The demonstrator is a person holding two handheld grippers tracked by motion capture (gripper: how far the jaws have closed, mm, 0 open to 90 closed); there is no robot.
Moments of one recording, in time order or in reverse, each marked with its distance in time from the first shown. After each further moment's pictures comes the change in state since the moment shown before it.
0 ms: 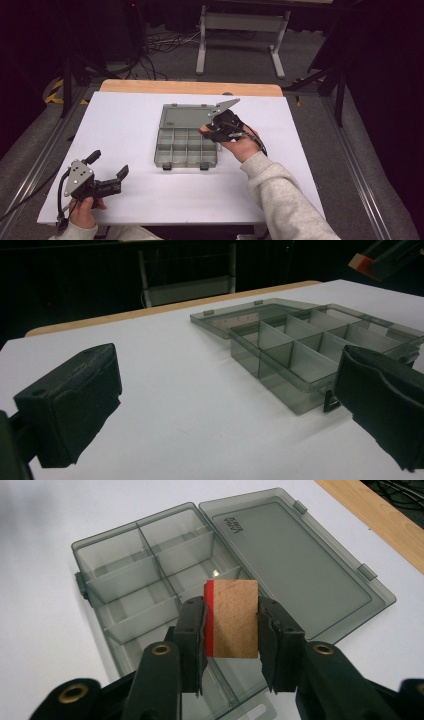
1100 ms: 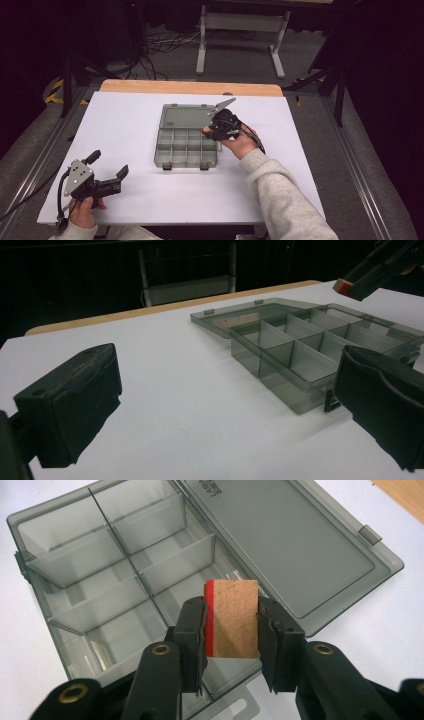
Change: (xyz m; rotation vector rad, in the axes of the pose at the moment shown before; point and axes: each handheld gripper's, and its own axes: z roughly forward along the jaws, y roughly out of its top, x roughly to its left) left arm 0.001 0.000 0.000 0.006 0.001 0.002; right arm -0.019 -0.009 0.026 0.094 -0.014 0.053
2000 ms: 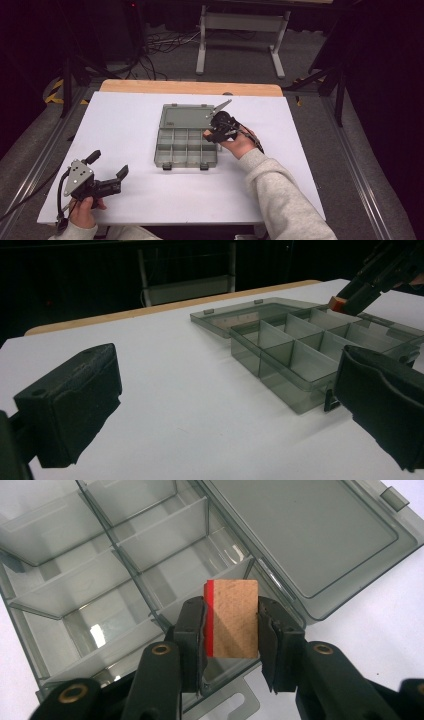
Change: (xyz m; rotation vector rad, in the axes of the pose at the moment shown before) left arm 0.000 0.000 0.000 -0.001 -0.003 0.001; right arm -0.006 -0.006 0.019 0.087 0.011 0.013
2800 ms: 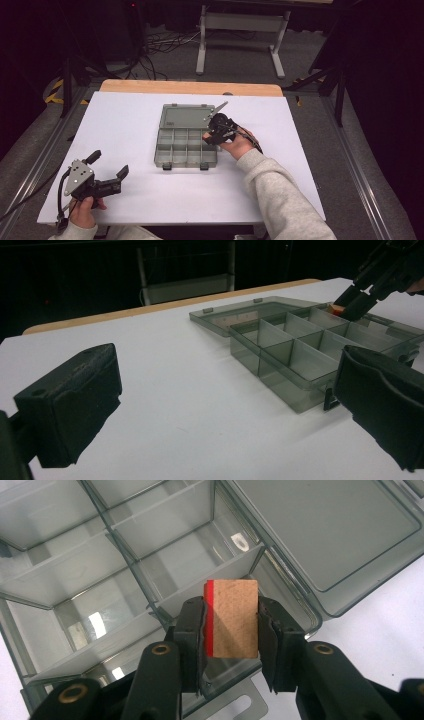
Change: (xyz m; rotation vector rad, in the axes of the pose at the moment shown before) left arm 0.000 0.000 0.001 0.006 -0.003 -0.001; right arm 0.002 -0.001 0.010 0.044 0.005 -0.021
